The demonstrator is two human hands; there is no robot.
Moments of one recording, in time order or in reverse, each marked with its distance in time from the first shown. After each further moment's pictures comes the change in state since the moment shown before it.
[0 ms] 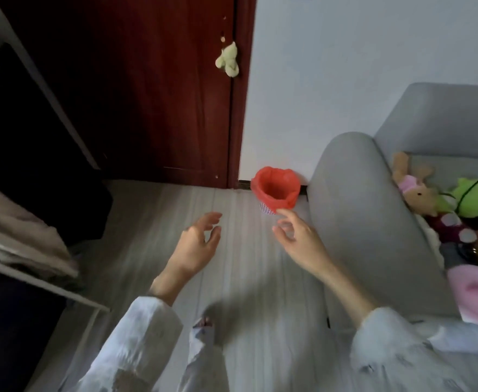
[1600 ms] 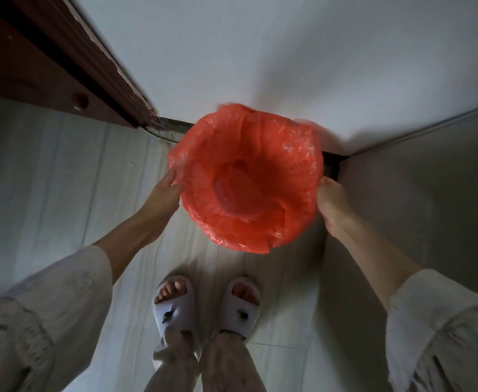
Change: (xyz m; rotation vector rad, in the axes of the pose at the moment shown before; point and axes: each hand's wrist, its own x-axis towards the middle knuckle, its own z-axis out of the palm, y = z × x) left_hand 0.711 -0.364 0.532 -0.484 -0.188 -0.910; right_hand 0.776 0.635 0.166 0.331 -0.149 0.926
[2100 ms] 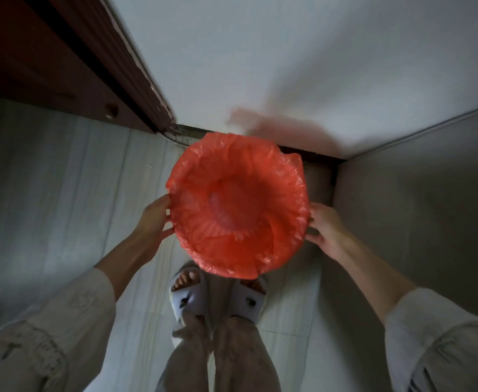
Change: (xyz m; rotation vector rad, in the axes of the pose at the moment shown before) left_hand -0.066 -0.007 -0.036 -0.204 0.175 -0.199; right_hand -0.083 0.004 -0.001 0.055 -0.177 0.171
